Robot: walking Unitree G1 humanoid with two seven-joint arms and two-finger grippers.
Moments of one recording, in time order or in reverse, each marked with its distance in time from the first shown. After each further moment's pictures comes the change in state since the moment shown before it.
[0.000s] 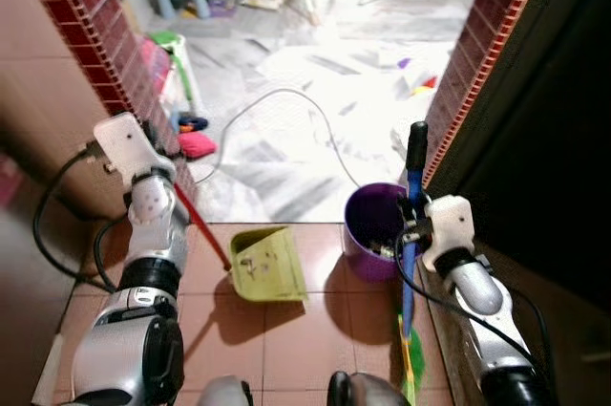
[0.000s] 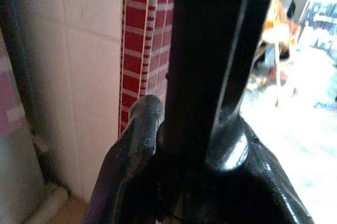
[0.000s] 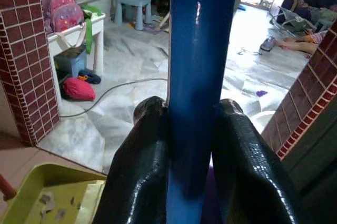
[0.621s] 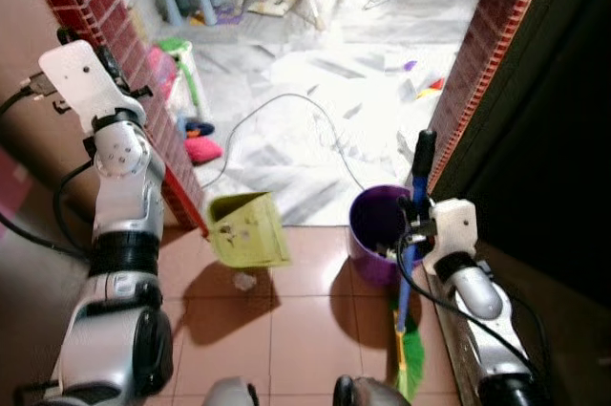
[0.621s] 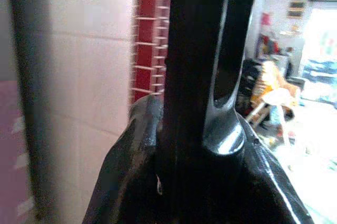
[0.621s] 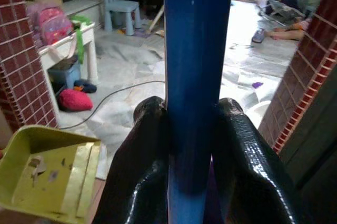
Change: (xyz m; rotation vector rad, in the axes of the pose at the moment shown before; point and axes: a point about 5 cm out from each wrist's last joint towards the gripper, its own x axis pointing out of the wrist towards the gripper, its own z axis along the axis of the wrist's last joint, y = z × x) left arm 0.014 -0.007 0.077 0.051 -0.200 0.014; right arm -0.005 0.001 -0.002 0.070 0.009 -0.038
